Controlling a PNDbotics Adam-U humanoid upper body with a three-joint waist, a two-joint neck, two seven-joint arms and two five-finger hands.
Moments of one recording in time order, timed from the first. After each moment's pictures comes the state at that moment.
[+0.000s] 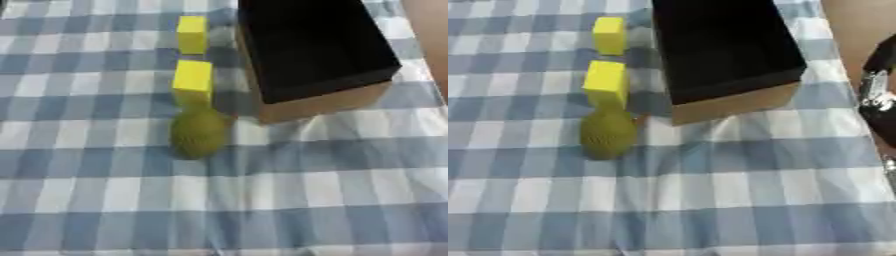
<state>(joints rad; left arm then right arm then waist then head) -0.89 0.94 -0.36 -1.70 -0.09 -0.41 -0.29 -0.04 -0.50 -0.21 -1.99 0.33 -0.50 -0.45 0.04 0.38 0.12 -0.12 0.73</state>
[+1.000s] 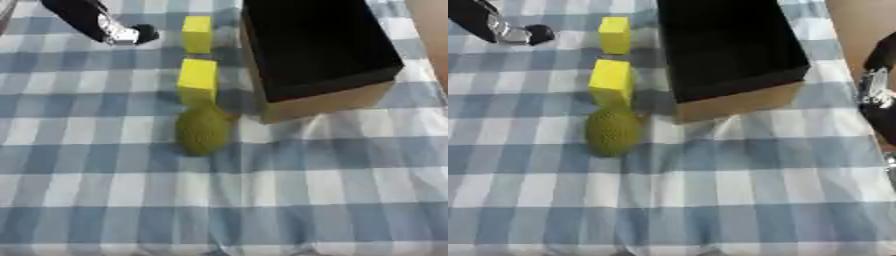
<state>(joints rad) -1.27 0.56 -0.54 -1.19 -0.39 -0.50 -0.60 -0.04 -0.50 -0.21 -1.99 0.32 -0.50 -0.44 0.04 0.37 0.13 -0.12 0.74</state>
